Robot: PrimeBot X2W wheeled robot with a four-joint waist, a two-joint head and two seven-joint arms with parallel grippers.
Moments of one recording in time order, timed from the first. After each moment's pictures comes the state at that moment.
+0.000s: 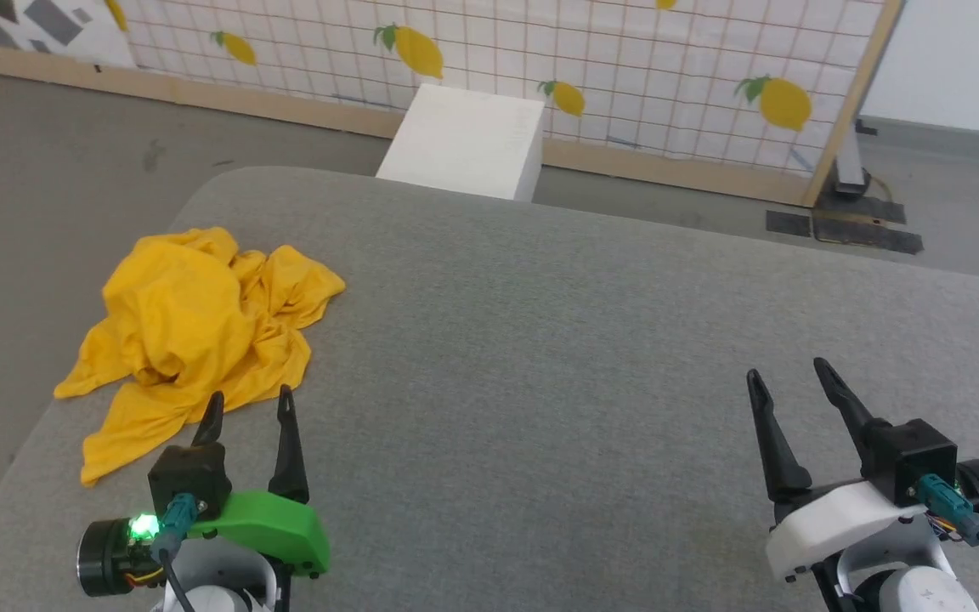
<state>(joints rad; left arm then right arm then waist) -0.02 0.09 -0.06 0.07 -0.12 0.10 -0.11 -0.01 -0.05 0.00 0.04 0.01 0.13 -0.08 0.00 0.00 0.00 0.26</state>
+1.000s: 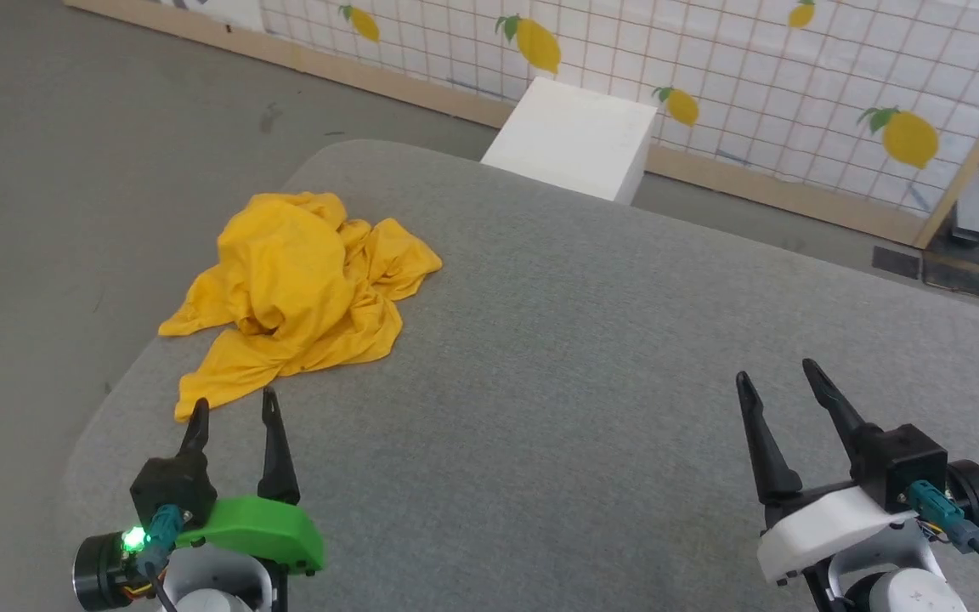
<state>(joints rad) -0.02 0.10 -0.08 0.10 -0.20 0.16 -0.17 -0.01 -0.05 0.02 0.06 0.02 0.13 -0.11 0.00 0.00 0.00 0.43</state>
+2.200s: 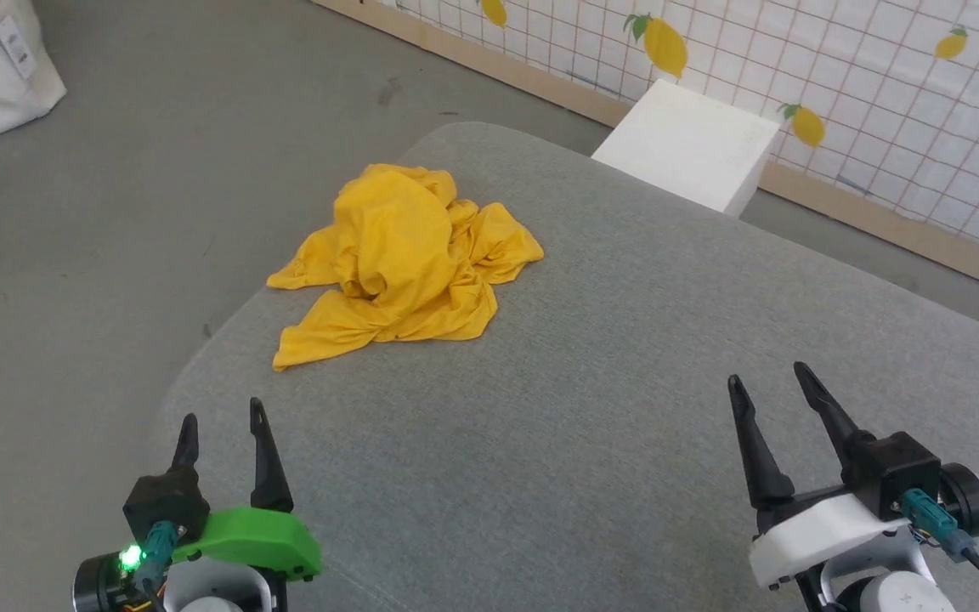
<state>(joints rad) -0.02 0.11 -0.09 0.15 -0.27 0.22 -0.24 -0.01 -0.05 0.04 0.08 0.02 0.13 -0.16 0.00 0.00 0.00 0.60</state>
